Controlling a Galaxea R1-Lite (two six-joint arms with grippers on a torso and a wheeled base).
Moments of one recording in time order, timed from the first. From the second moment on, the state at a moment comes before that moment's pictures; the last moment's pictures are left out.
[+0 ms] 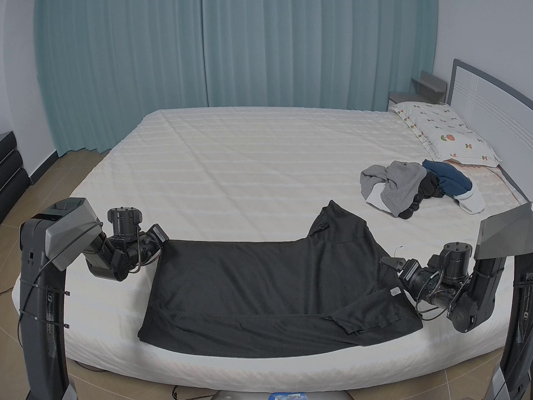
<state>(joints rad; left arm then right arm) 0.00 2.53 -1.21 -0.84 -0.15 -0.73 0.12 2.32 -0.40 -1.49 0.21 0.88</state>
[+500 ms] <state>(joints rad) 0.01 2.51 -1.19 -0.84 -0.13 -0.76 0.15 2.31 -0.72 -1.15 0.13 0.57</state>
